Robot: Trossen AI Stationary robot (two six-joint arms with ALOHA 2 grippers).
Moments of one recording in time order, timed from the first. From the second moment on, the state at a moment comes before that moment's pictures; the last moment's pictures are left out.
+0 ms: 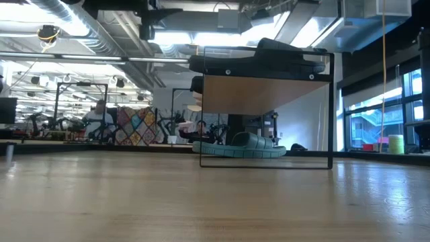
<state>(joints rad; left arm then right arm) 0.54 1.00 0.82 0.18 0.57 -1.11 0.14 1.54 2.19 -1.21 0.45 -0.85</state>
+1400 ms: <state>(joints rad) 0.47 1.00 0.82 0.20 0.44 -1.31 0.08 1.61 2.19 -1.09 0.45 -1.11</state>
